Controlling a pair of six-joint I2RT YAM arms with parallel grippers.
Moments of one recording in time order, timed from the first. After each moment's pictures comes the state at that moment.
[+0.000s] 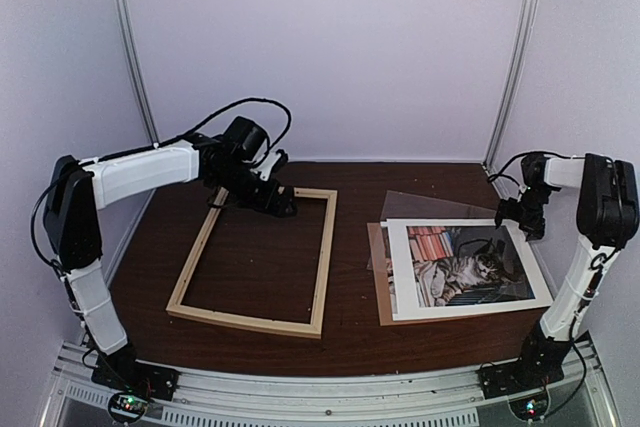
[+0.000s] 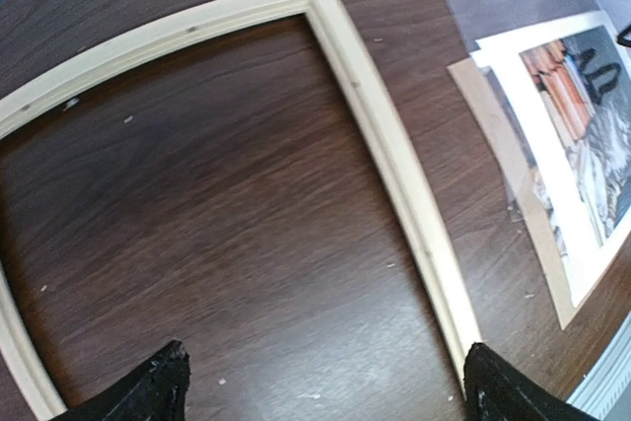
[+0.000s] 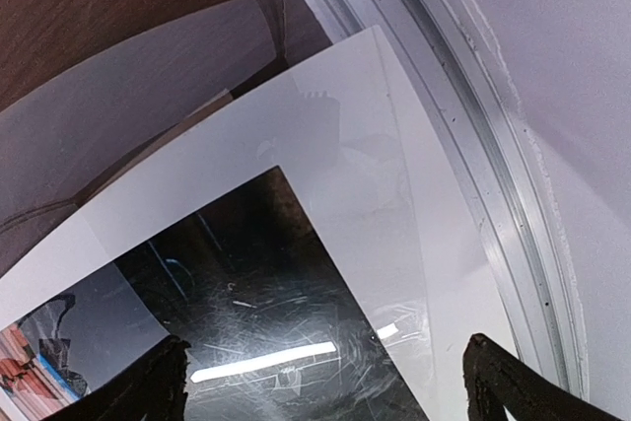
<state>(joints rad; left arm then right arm) -0.62 1.82 1.52 -0.68 0.16 -0.20 -0.25 1.86 1.30 -0.74 0.03 0.30</state>
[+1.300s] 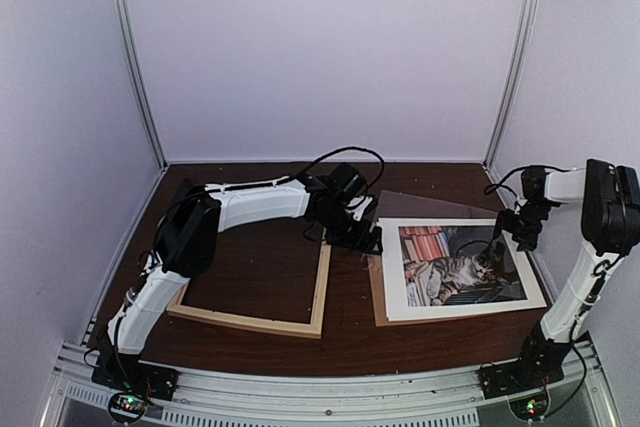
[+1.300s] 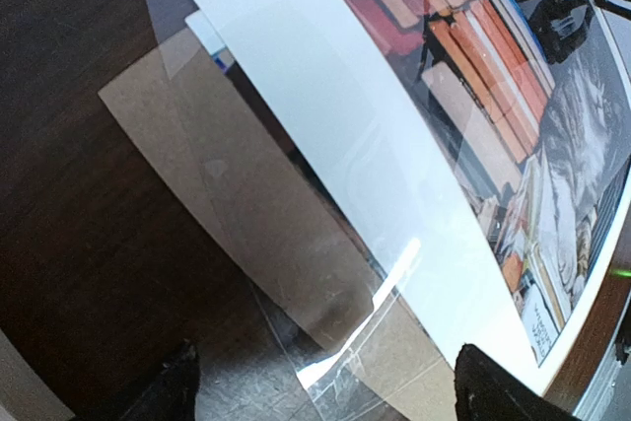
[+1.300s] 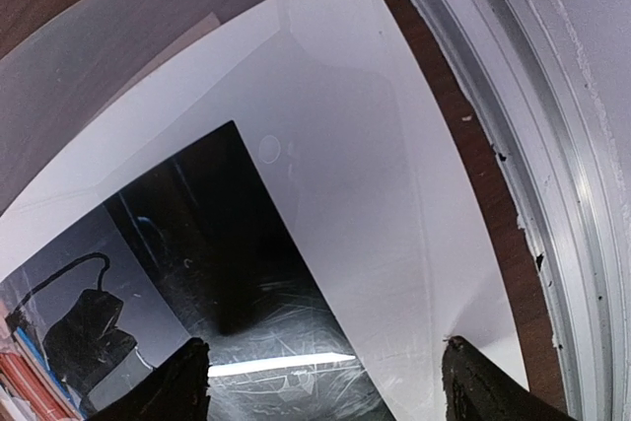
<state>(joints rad) -0.89 2.50 2.13 -0.64 0.29 -0.35 -0.25 1.80 1.11 -0.59 -0.07 0.30</state>
